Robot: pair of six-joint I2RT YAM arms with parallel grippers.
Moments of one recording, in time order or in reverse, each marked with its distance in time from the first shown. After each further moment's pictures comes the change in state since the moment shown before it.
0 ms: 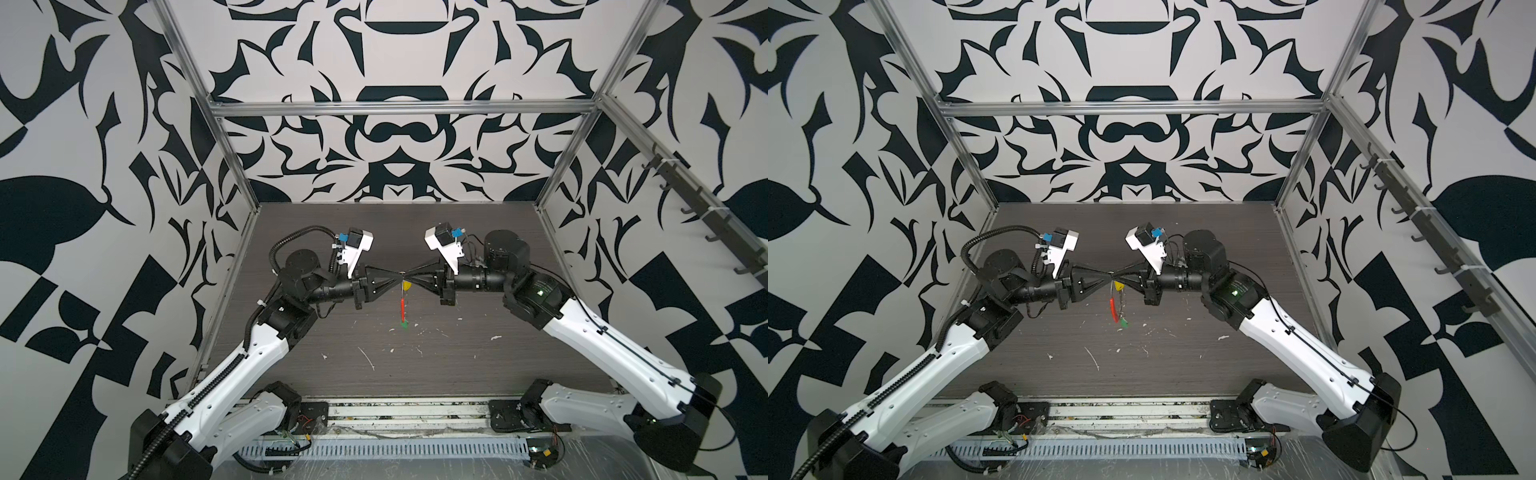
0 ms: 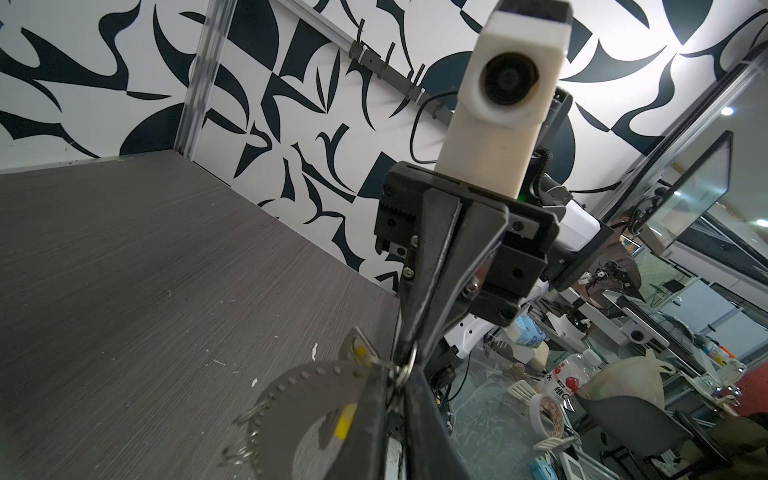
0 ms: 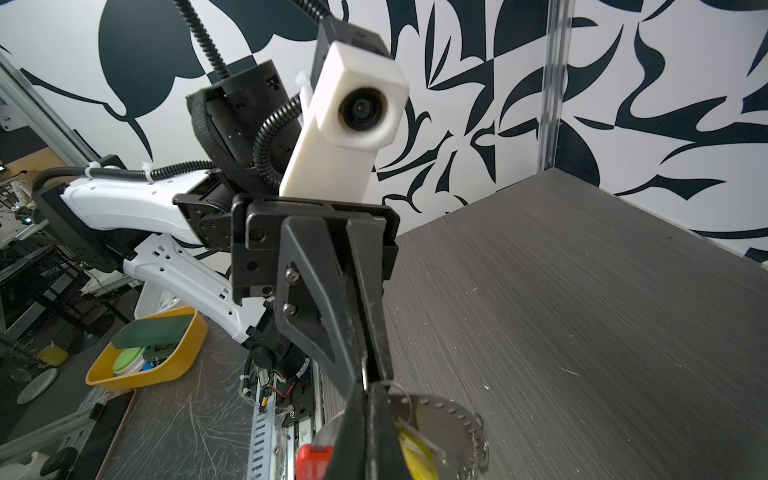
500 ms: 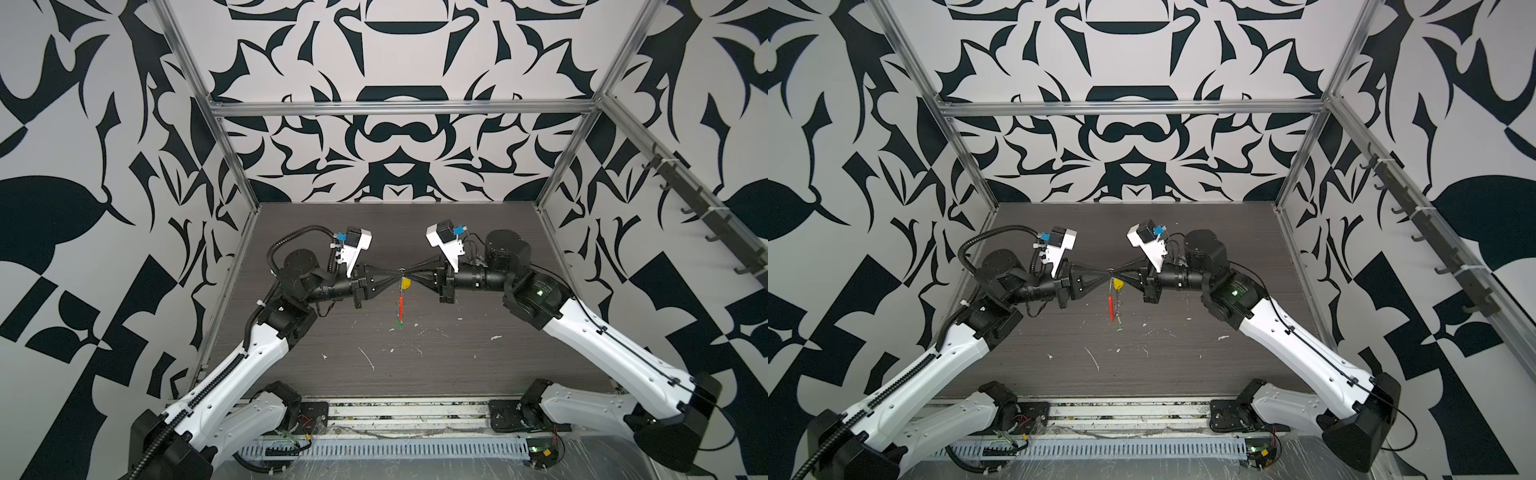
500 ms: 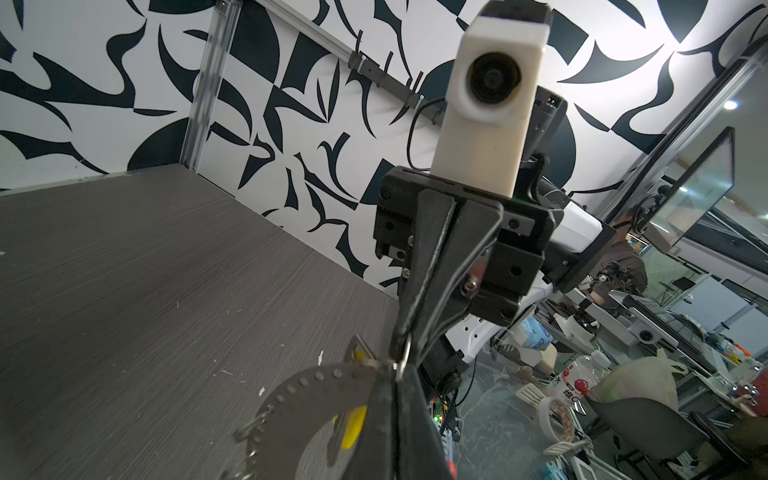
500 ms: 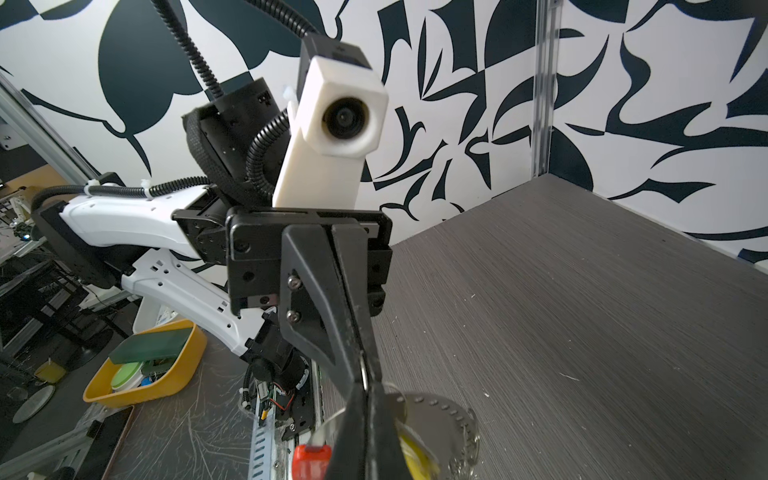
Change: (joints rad) left arm 0.003 -0.001 -0.004 0.037 -0.009 0.006; right arm 0.000 0.000 -0.008 0.044 0.019 0.040
